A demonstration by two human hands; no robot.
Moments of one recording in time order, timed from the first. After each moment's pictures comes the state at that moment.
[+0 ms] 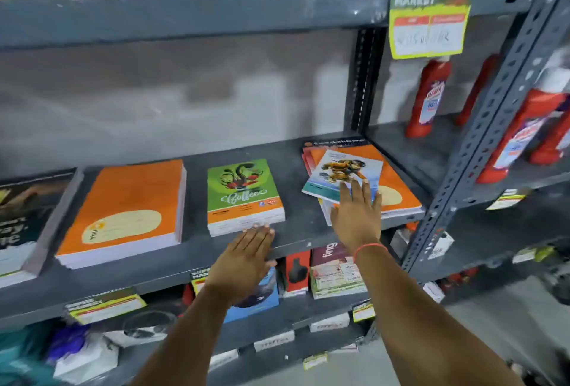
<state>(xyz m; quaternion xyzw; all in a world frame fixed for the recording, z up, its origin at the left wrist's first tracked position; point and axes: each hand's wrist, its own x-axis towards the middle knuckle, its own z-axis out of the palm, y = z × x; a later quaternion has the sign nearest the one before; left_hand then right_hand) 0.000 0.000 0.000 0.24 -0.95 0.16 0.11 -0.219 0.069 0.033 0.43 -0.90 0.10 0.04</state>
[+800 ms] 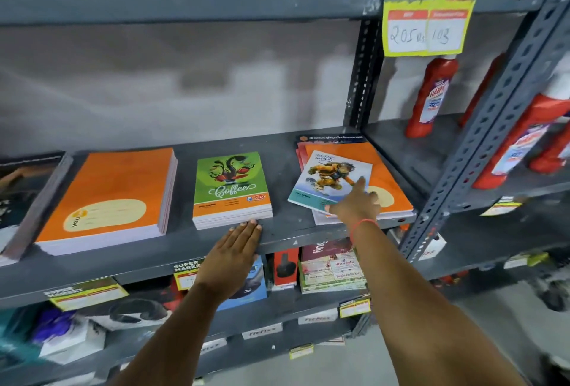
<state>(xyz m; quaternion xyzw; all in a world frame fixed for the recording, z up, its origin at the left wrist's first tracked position) -0.019 -0.003 -0.018 0.26 -0.94 0.17 0.14 -0.249 0.062 0.057 0.22 -0.90 0.31 -0.22</state>
